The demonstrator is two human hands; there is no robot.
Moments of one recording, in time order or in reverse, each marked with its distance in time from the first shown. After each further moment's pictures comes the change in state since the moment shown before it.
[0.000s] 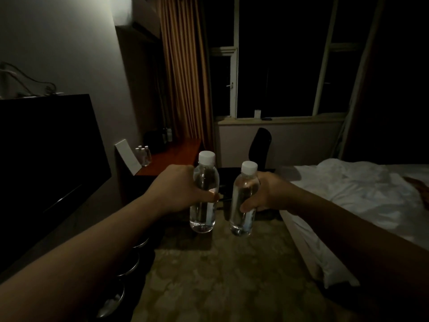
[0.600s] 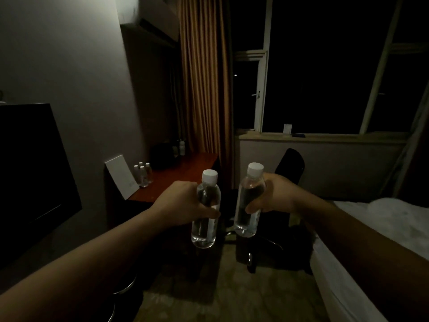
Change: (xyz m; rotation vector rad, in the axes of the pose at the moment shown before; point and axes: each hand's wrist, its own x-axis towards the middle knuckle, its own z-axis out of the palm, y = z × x) left_hand 0.375 -0.146 0.106 -0.053 -0.014 -0.189; right_hand 0.384 0.130 -0.167 0.032 -0.110 -0.111
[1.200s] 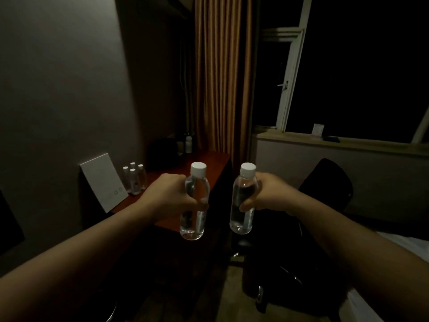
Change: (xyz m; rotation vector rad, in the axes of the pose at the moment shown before) left_hand 0.298 -0.189 0.014 -0.072 0.120 -0.163; right_hand 0.367 0.102 -0.045 -0.067 -0.058 -0.022
